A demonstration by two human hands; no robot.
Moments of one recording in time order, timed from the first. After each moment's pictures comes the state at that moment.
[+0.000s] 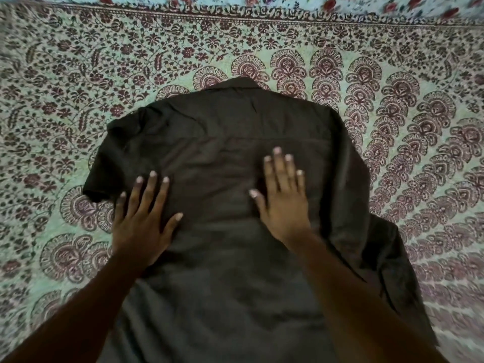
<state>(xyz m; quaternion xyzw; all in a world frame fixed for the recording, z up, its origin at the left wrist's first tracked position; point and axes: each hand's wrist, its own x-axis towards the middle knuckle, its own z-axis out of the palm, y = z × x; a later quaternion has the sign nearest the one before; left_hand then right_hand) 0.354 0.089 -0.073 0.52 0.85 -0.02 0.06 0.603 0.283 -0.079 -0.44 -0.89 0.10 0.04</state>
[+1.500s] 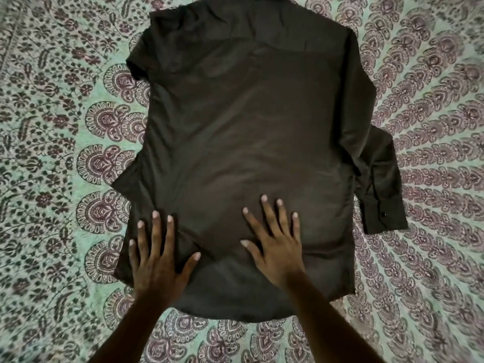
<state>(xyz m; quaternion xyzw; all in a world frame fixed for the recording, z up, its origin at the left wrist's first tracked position) 0.572 -0.217 -0.071 0.38 0.91 0.01 0.15 0.768 -0.017 -0.068 -0.38 -0.91 0.14 -0.06</state>
